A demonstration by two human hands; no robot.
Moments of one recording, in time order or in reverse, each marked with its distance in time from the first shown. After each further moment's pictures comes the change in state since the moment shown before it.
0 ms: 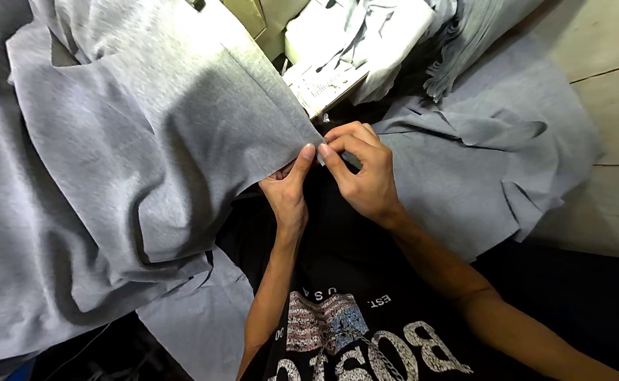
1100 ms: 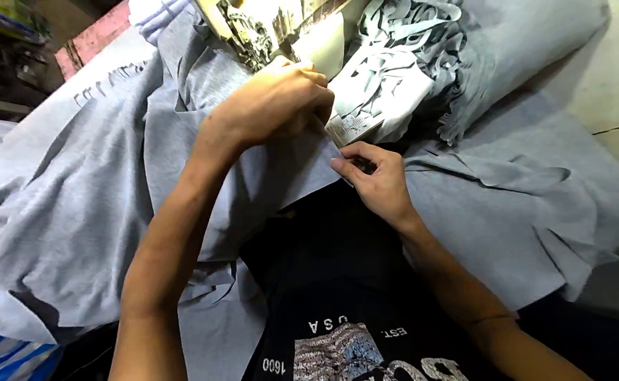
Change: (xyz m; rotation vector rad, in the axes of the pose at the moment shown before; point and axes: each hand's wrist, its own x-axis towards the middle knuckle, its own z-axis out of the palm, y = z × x) left_hand 0.170 0.164 0.054 1.624 -1.432 0.717; right_hand 0.033 -0.018 -0.006 0.295 -0.023 0.014
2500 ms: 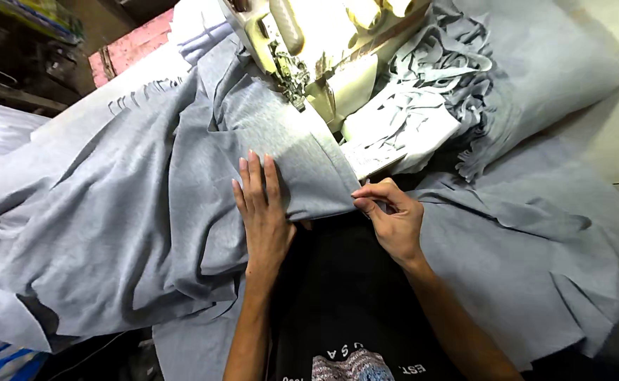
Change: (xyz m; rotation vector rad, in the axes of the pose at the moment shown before) left_hand -0.087 0.087 0.150 0.147 0.767 -0.878; right_hand -0.006 0.034 0.018 0.158 0.124 -0.136
